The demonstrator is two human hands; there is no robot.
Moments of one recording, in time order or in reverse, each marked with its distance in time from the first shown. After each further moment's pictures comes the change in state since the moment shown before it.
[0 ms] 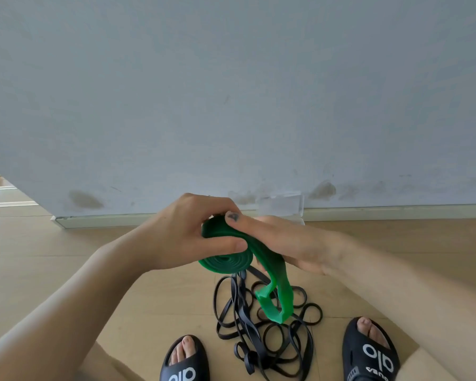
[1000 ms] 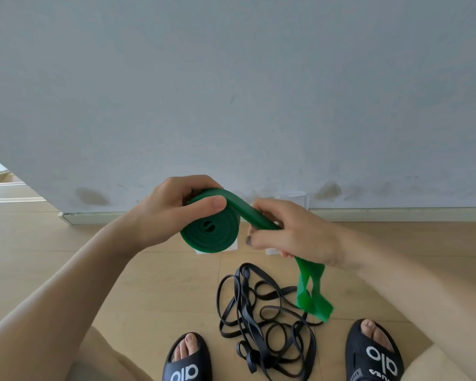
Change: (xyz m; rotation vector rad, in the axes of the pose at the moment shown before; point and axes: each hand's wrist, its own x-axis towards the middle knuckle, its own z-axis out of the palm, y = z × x) left_hand -0.003 -0.014 -0.019 -0.276 0.127 -0.152; right_hand -0.017 -0.007 -0.012 -0.269 0.187 -0.211
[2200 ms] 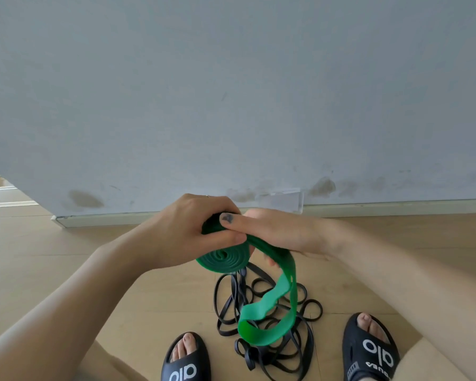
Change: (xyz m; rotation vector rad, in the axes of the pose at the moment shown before) left_hand 0.001 0.004 0.028 0.346 -0.096 0.152; right_hand 0.011 -0.007 0.005 0.026 -0.197 0.197
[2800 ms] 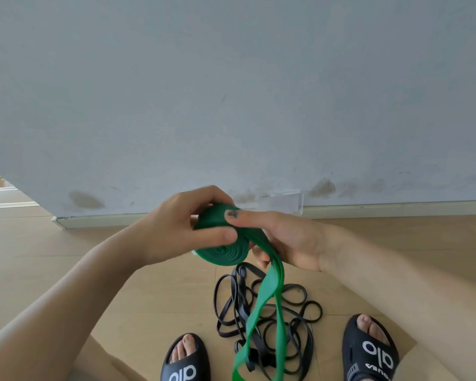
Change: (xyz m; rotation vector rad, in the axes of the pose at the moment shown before) left_hand -0.003 -0.004 -0.006 -0.281 -0.014 -0.104; right_hand 0.004 0.016 0.007 0.500 -0.060 -0.026
